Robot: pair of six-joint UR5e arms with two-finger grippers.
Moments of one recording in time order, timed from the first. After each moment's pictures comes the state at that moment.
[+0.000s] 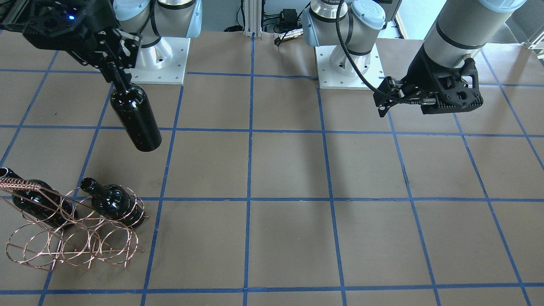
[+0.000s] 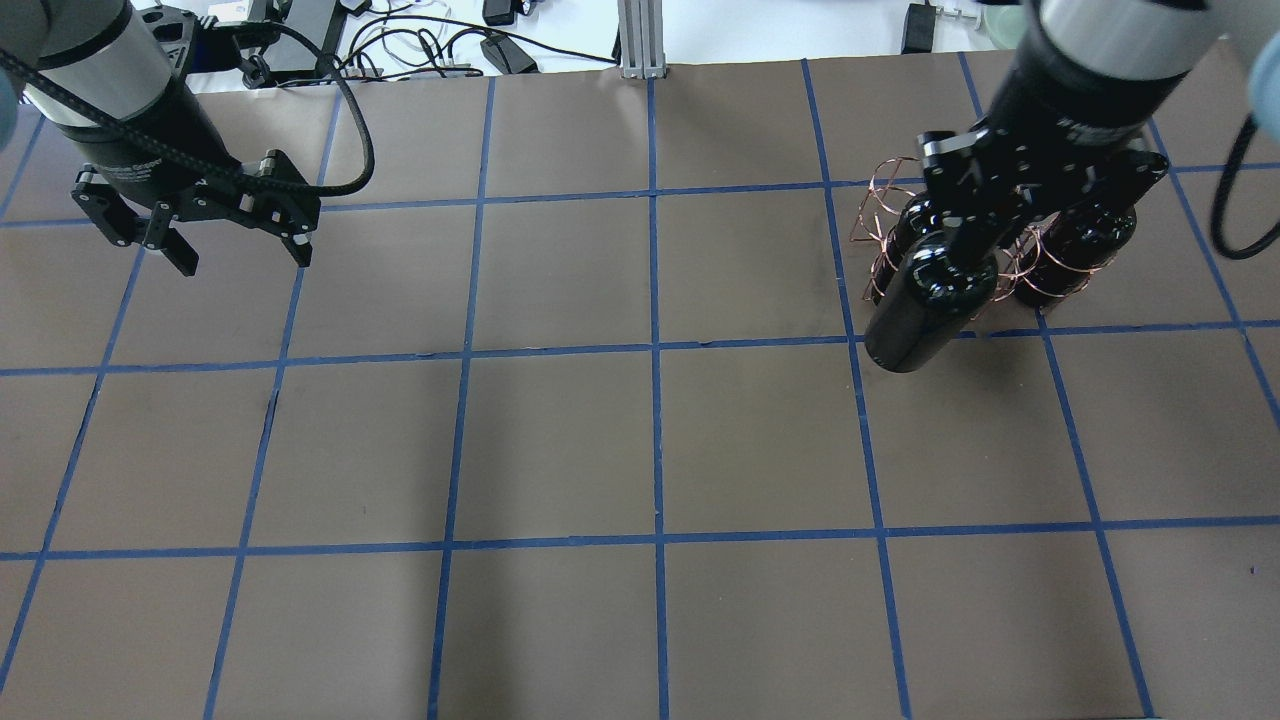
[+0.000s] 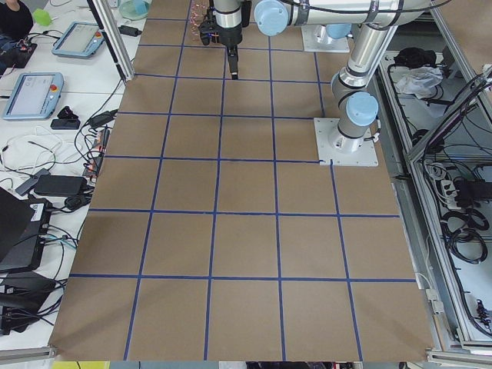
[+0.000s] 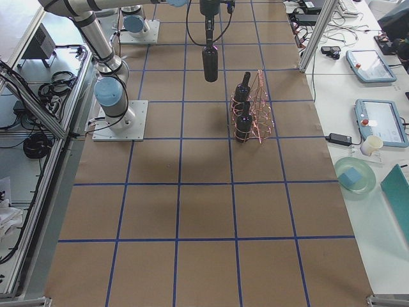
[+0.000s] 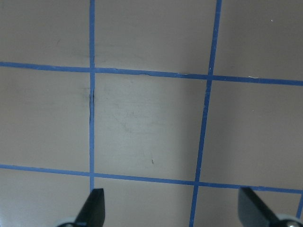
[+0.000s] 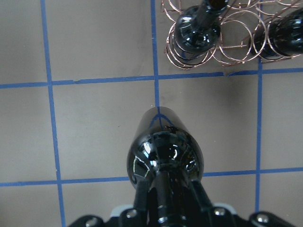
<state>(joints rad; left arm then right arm) -1.45 -1.57 -1.56 -1.65 1.63 0.04 1.50 -1.67 1.51 -1.44 -1.57 -0.04</state>
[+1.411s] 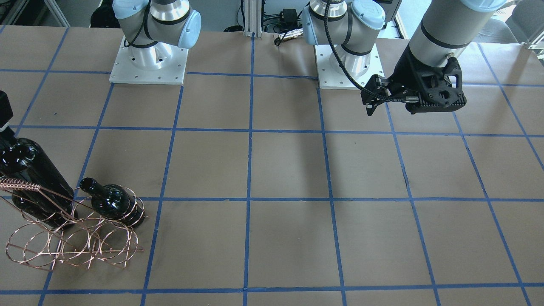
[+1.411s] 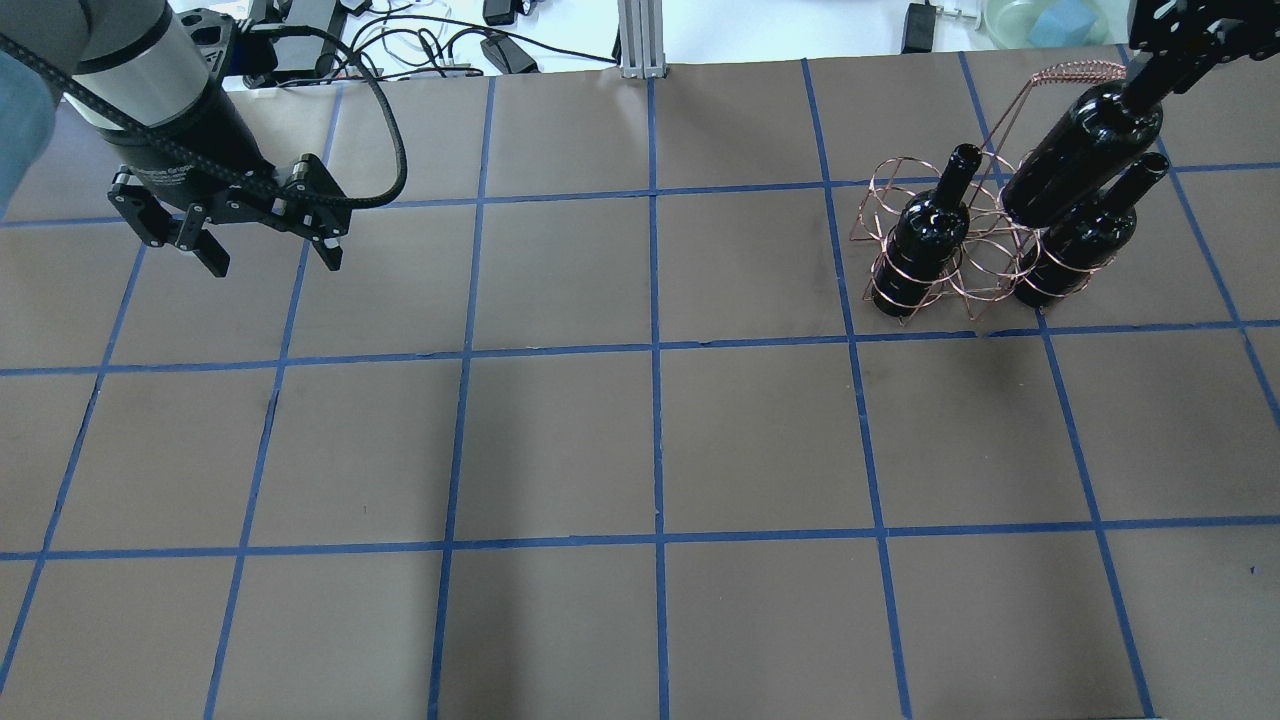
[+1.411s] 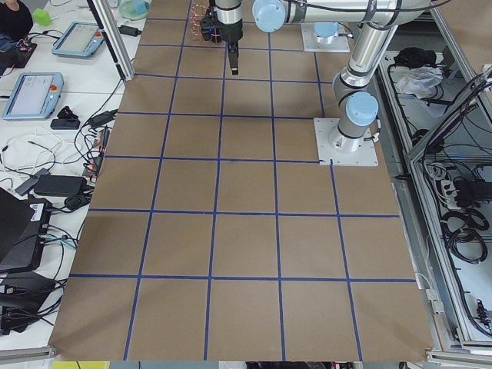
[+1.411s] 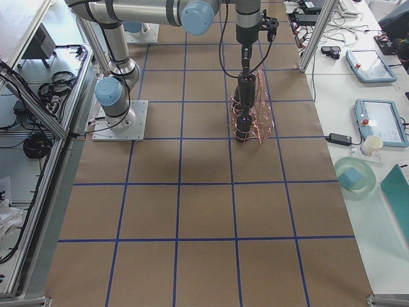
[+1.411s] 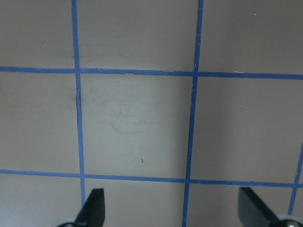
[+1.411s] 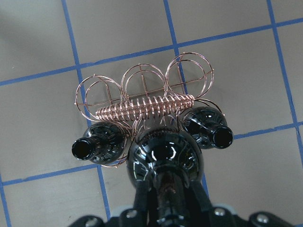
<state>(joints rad) -1.49 -1.57 -1.56 -1.65 1.62 0.04 1.27 -1.47 1.36 -1.60 -1.53 -0.10</state>
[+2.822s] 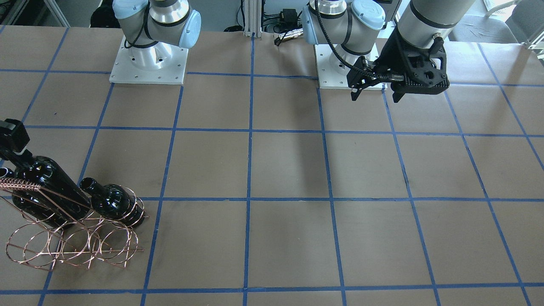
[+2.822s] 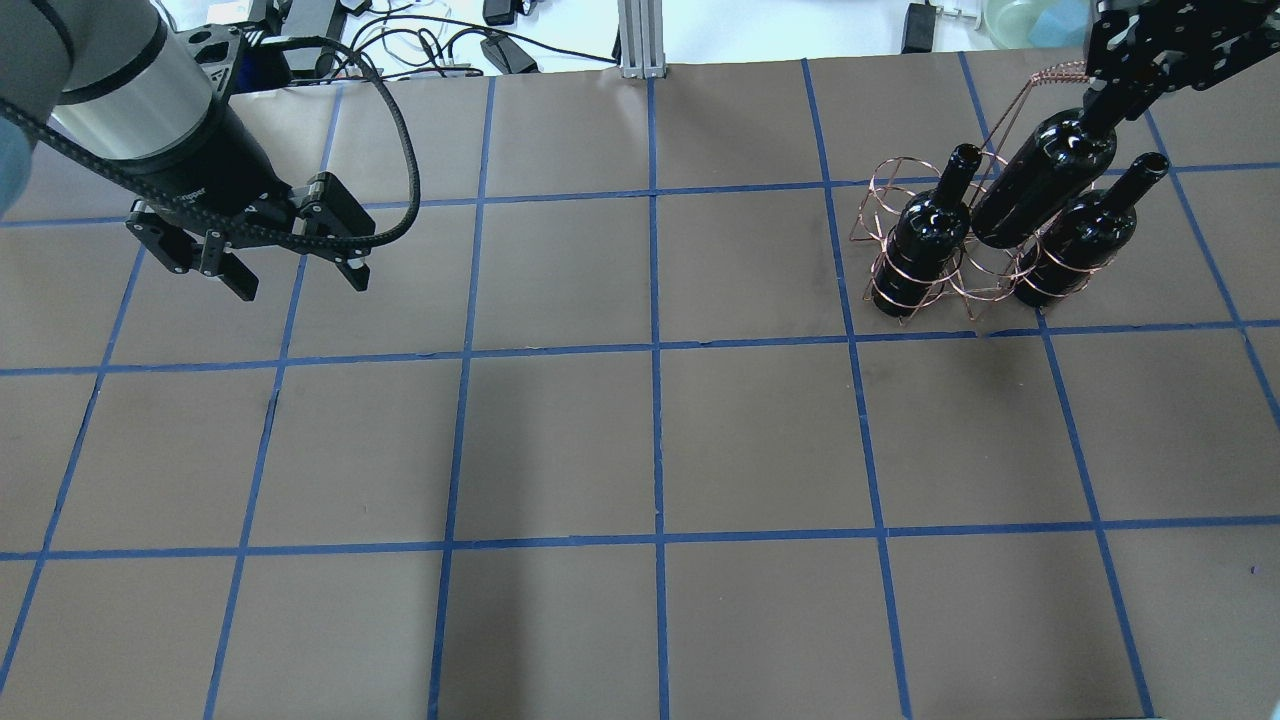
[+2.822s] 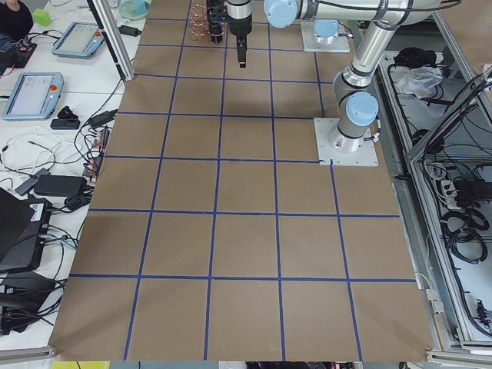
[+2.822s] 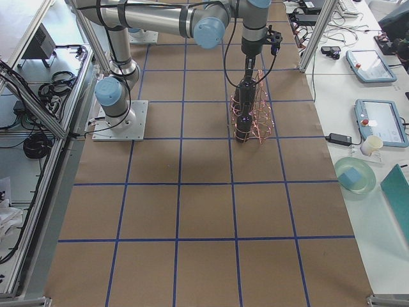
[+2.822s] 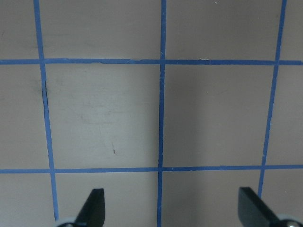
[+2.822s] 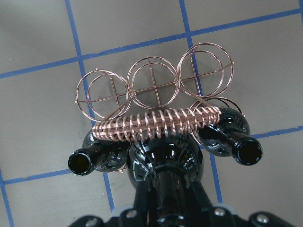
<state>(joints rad) -1.50 -1.50 -1.61 -1.66 1.53 0.05 1.27 -1.40 1.37 -1.62 -1.50 -0.11</state>
